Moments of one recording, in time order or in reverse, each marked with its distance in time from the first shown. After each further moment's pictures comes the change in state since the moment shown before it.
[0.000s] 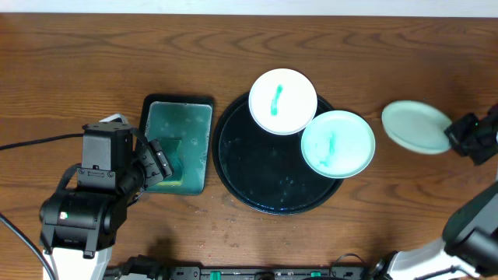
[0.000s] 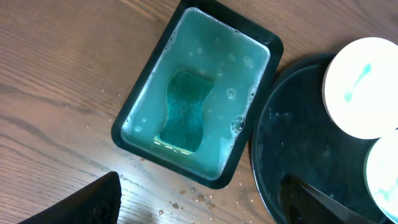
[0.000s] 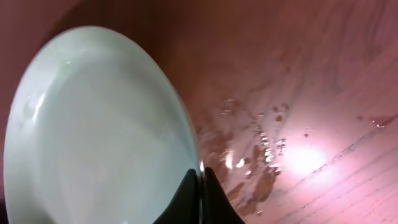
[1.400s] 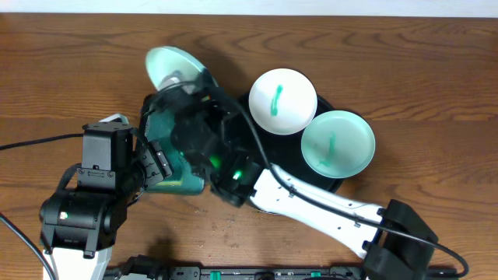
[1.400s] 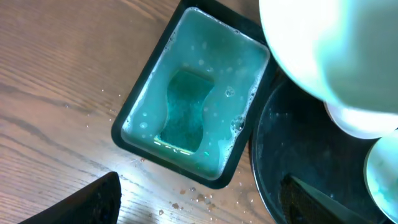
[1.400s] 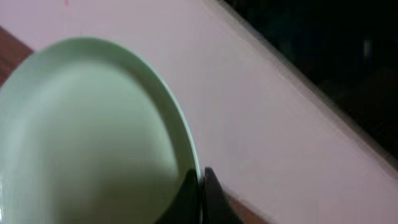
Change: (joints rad) left arm 0.000 0.000 0.000 0.000 0.000 0.000; right arm 1.656 -0.001 0.064 1.093 1.037 -0.802
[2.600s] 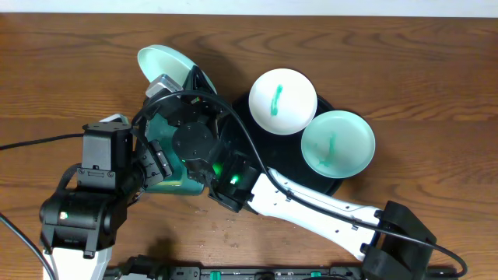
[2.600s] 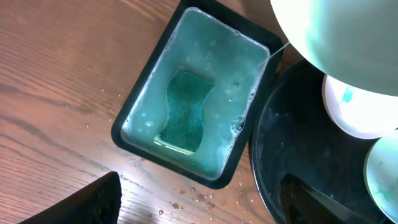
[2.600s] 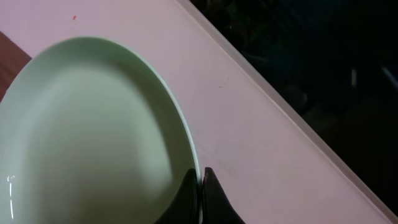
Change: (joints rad) left arm 0.000 0.000 0.000 0.000 0.000 0.000; right arm 0.039 0.003 -0.007 0.249 -0.017 -0.302
